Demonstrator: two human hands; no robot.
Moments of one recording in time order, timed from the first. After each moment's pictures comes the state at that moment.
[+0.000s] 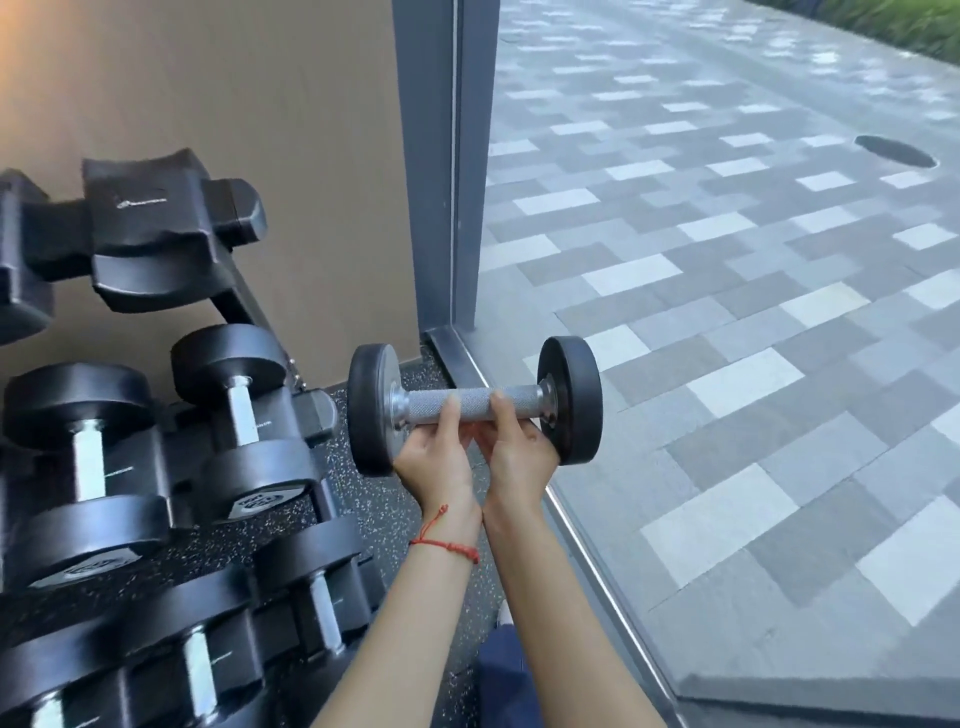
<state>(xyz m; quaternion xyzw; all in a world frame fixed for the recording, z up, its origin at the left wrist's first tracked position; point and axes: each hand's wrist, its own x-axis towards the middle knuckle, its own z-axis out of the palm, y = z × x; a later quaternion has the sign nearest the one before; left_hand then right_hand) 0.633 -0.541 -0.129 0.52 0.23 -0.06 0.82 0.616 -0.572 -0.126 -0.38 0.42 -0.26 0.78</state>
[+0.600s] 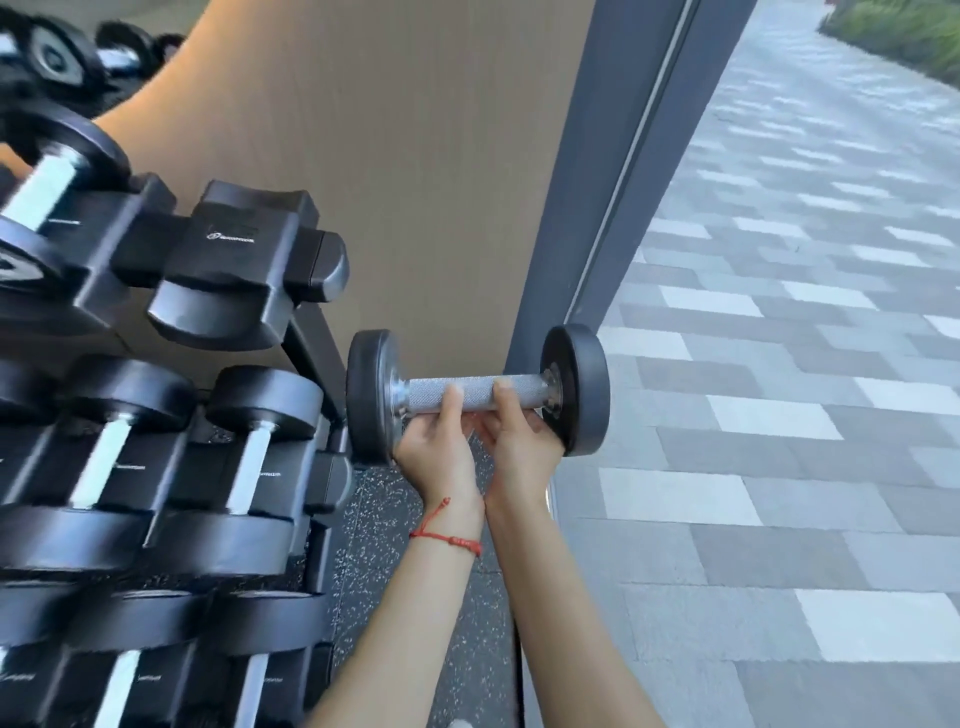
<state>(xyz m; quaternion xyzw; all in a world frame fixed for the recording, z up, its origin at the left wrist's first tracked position) 0.849 -0.643 -0.104 0.45 0.31 0.13 0.83 0.849 -0.678 -0.101 -0.48 0.29 -0.11 0.82</state>
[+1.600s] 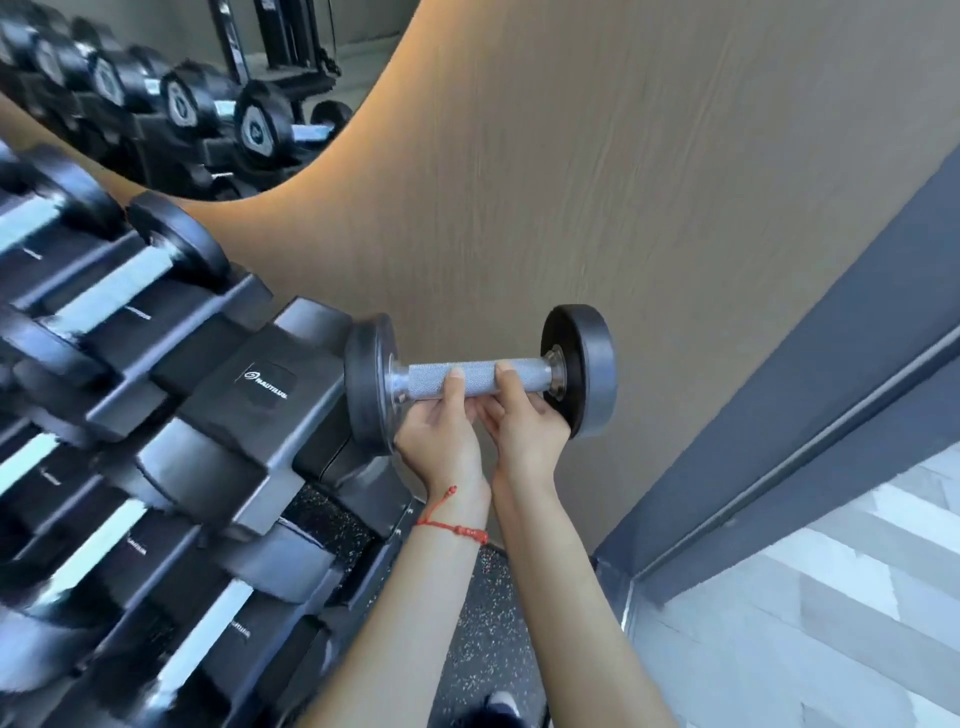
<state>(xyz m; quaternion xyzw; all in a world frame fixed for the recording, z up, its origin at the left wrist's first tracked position) 1.196 -0.592 -0.074 0.37 0.39 0.35 0.77 1.209 -0.627 -0.061 -0.53 0.14 0.10 0.83</state>
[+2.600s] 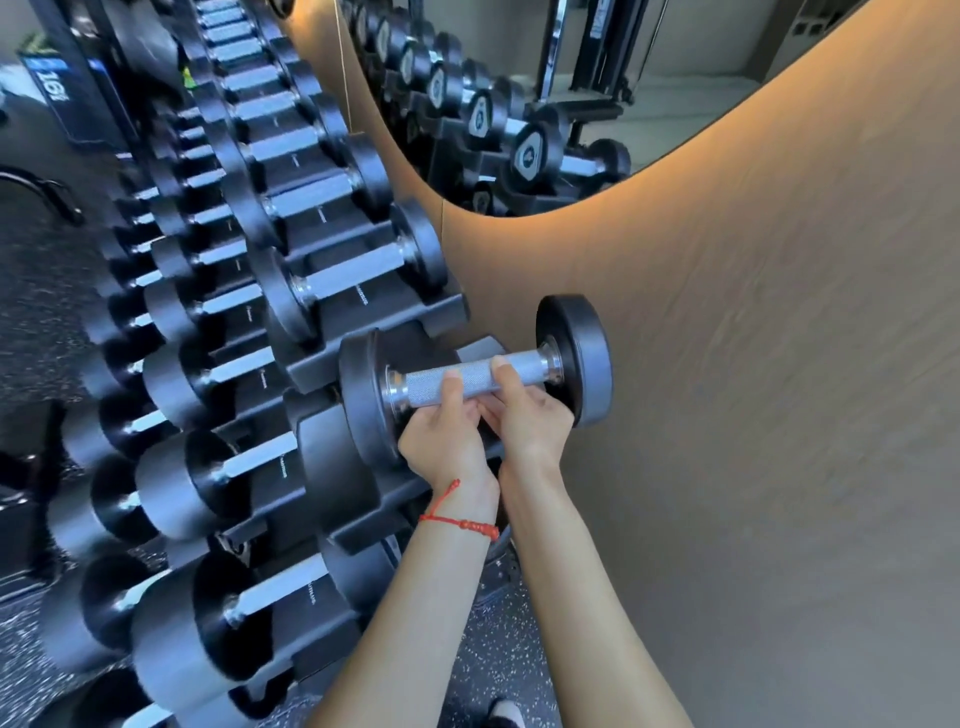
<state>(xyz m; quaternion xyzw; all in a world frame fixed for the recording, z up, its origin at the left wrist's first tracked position) 1.217 -0.459 -0.060 0.16 0.51 0.55 0.65 1.251 -0.473 -0.053 -0.58 -0.04 0.36 0.72</state>
